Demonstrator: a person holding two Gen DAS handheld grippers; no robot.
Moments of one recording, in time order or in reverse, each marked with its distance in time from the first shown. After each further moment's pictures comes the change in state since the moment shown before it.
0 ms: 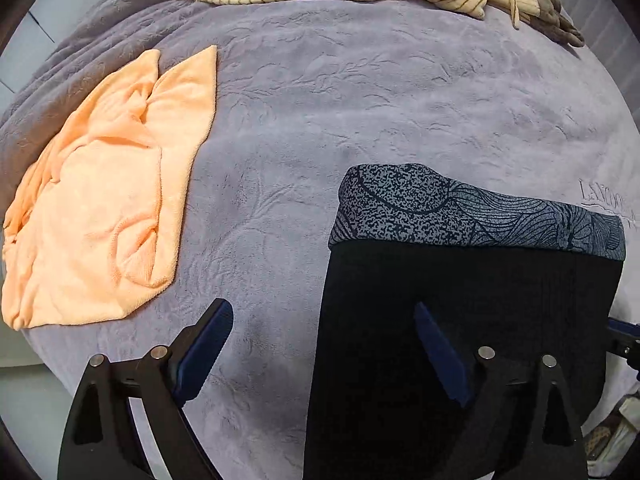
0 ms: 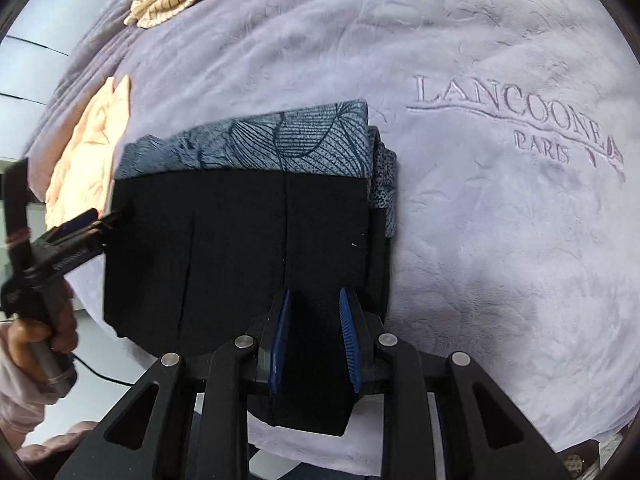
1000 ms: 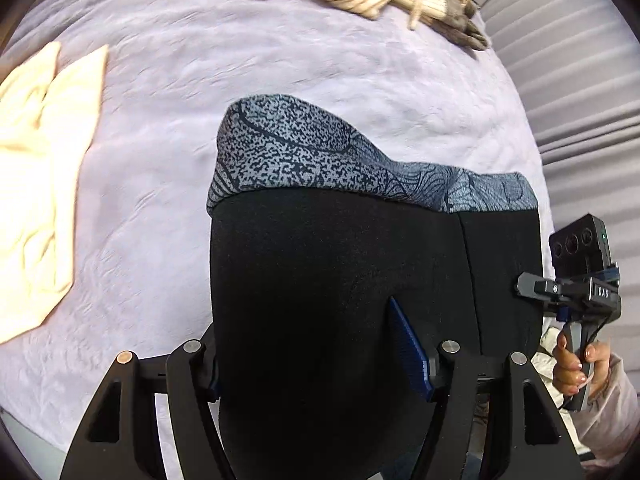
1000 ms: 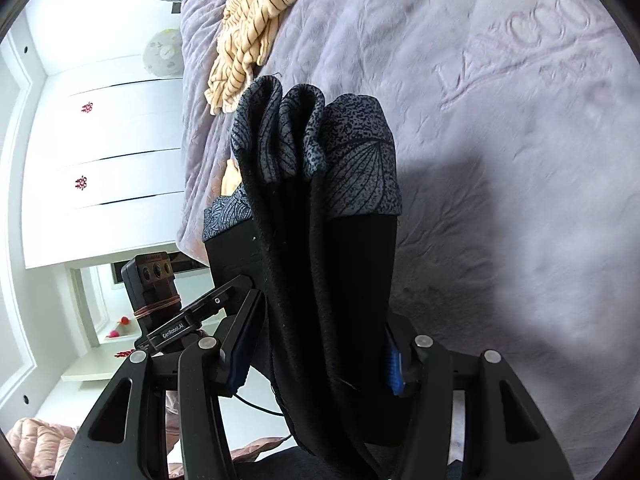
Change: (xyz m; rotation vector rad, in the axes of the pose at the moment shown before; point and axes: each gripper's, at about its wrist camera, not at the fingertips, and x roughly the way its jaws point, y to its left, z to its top) left arm -0.037 -0.009 0.022 0.039 0.098 -0.466; right arm -0.010 -0.074 -0.005 0.301 -0.025 0.717
